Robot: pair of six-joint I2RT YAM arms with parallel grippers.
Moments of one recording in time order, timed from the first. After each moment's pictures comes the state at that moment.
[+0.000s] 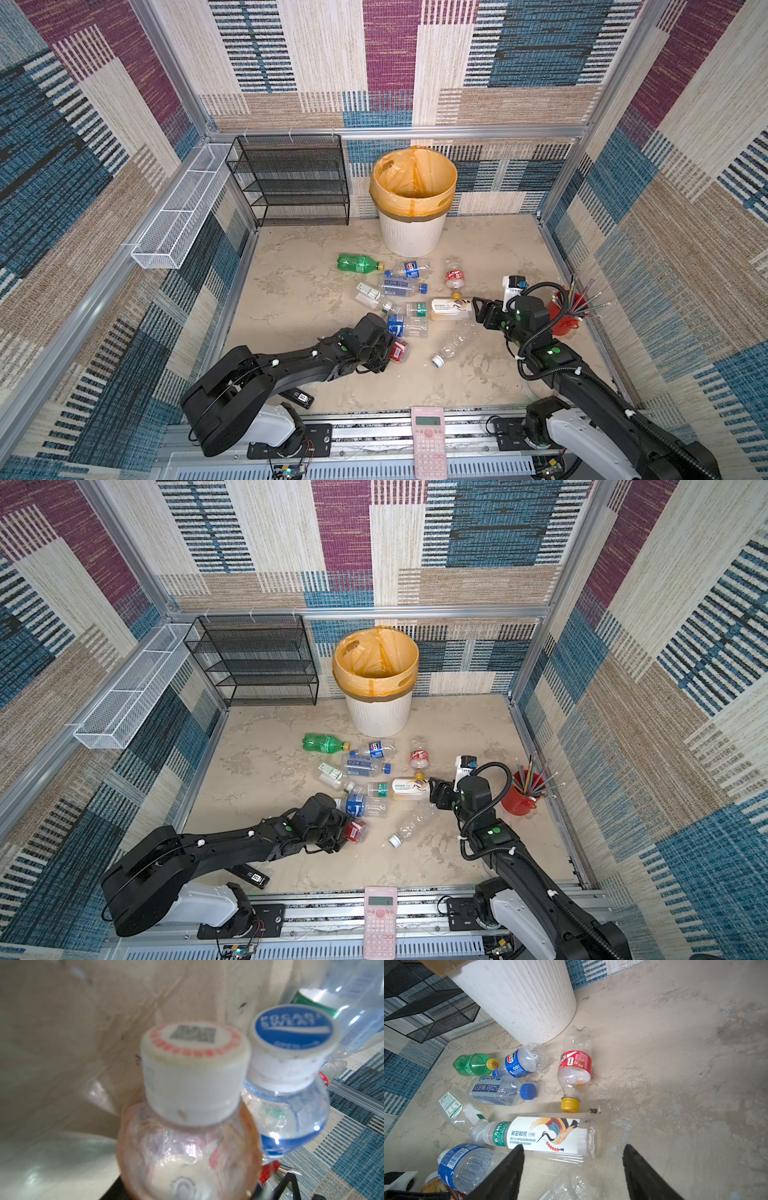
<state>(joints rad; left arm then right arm) -0.83 1.40 0.54 -0.01 0.06 -1.88 0.30 0.85 0.40 -0.03 0.00 0.43</state>
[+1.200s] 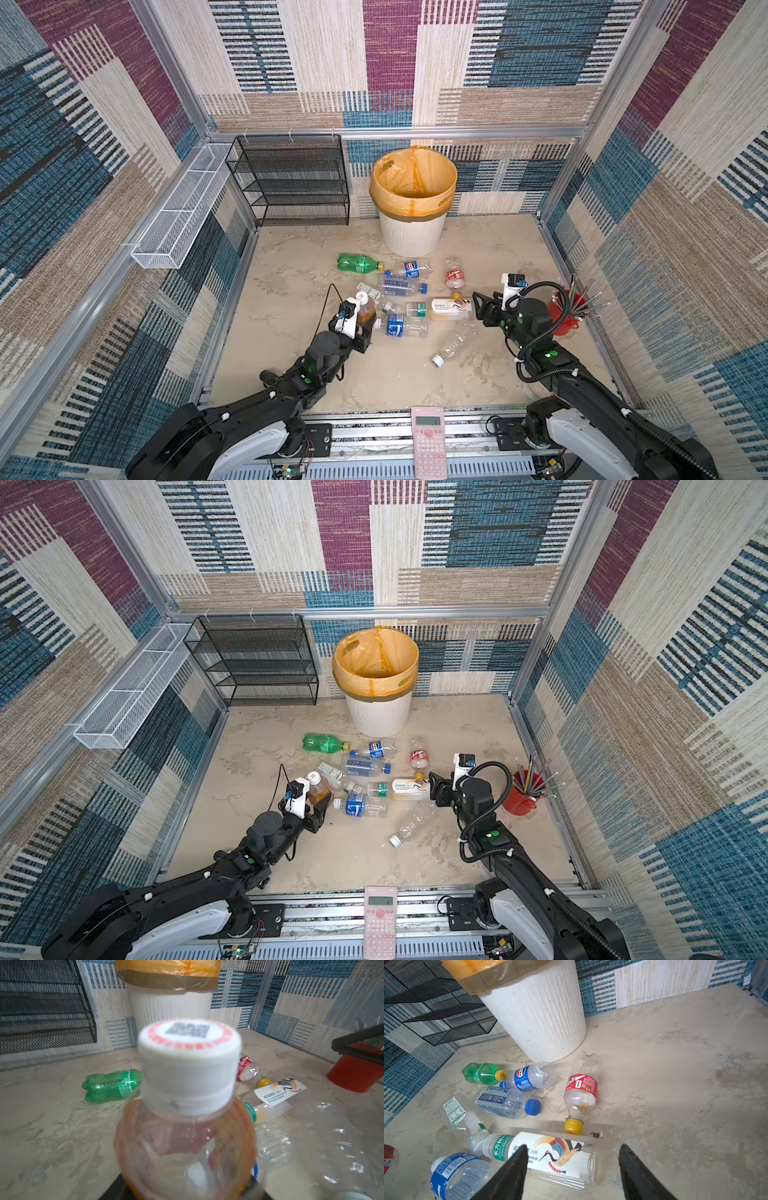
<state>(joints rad) -0.70 1.02 0.16 0.73 -0.22 -0.03 0.30 0.86 0.35 0.17 0.00 0.33</state>
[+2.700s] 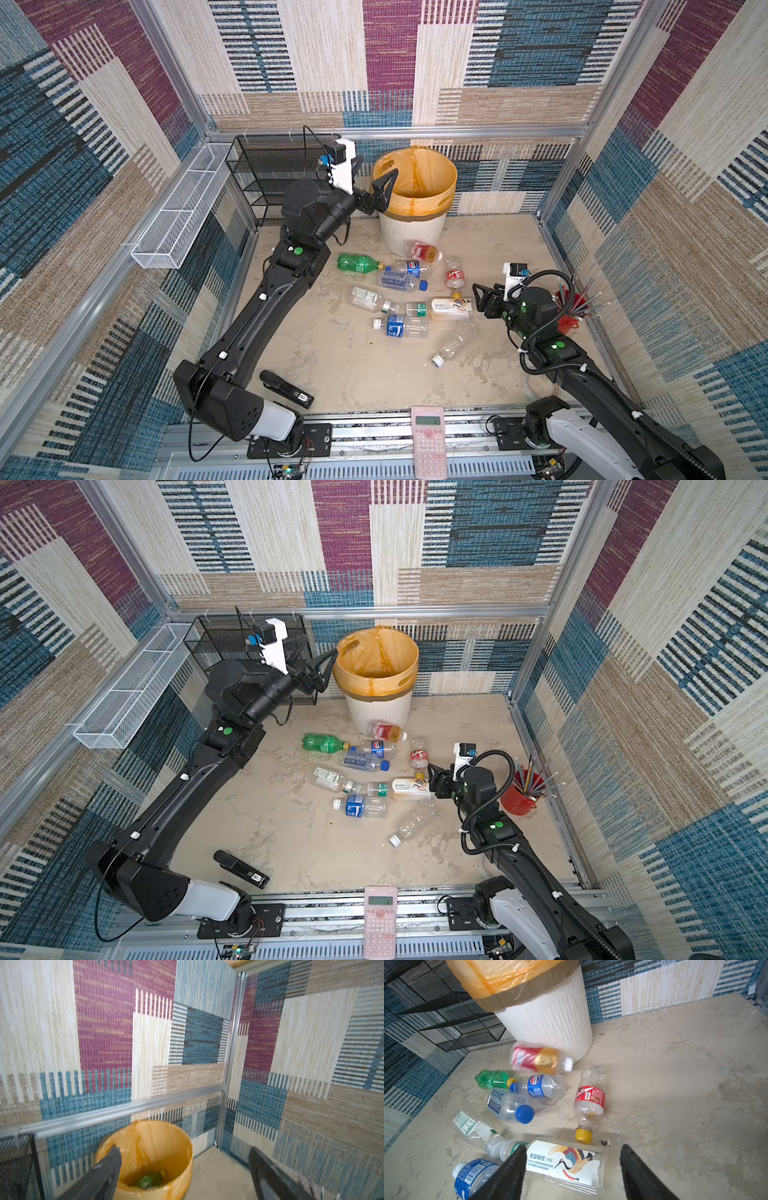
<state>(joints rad) -0.42 1.43 1.49 0.16 0.26 -0.15 0.30 0.87 0.50 0.01 -0.03 0.35</state>
